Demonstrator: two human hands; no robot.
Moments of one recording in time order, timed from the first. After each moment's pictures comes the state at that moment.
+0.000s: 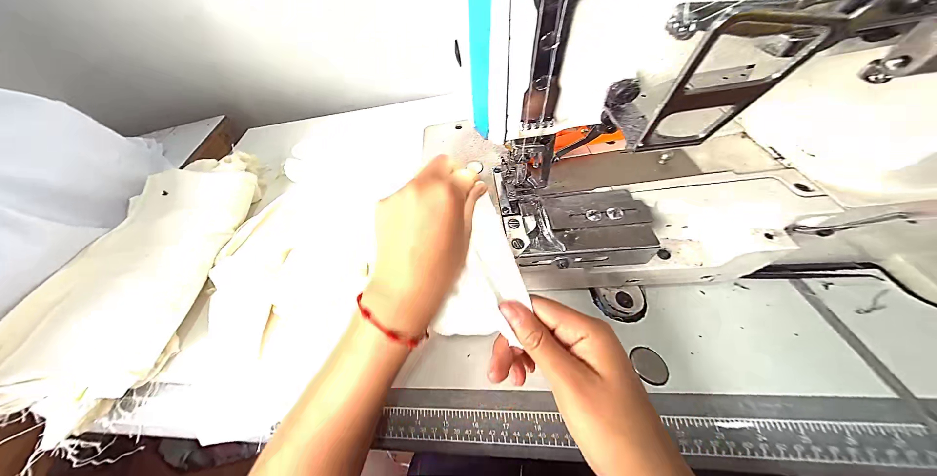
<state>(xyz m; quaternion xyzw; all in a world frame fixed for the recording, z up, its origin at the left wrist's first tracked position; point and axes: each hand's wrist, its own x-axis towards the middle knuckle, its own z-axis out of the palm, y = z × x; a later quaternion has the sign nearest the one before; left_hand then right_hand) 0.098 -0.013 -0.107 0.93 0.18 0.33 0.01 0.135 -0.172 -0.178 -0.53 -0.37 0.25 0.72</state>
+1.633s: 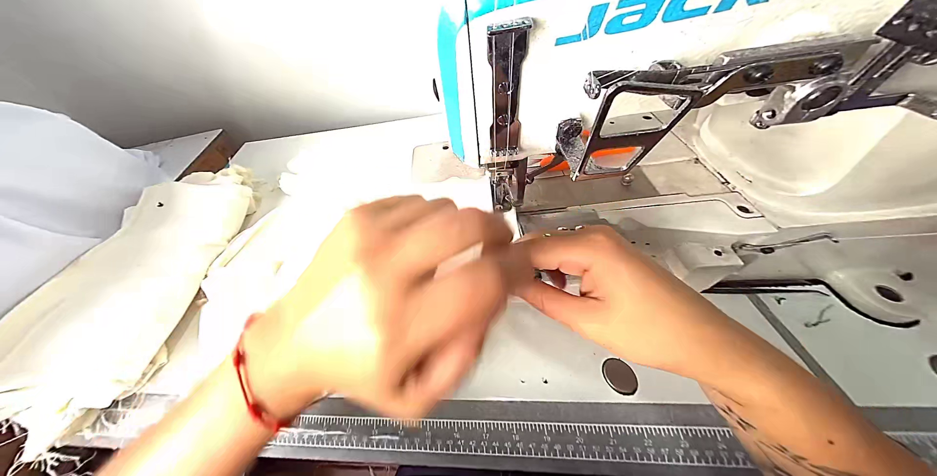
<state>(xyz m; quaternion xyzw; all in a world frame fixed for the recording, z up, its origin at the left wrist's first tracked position) 0.054 -0.017 -0.058 0.91 -0.24 0.34 0.01 0.228 -0.171 -0.124 -0.58 -0.66 0.05 0.47</state>
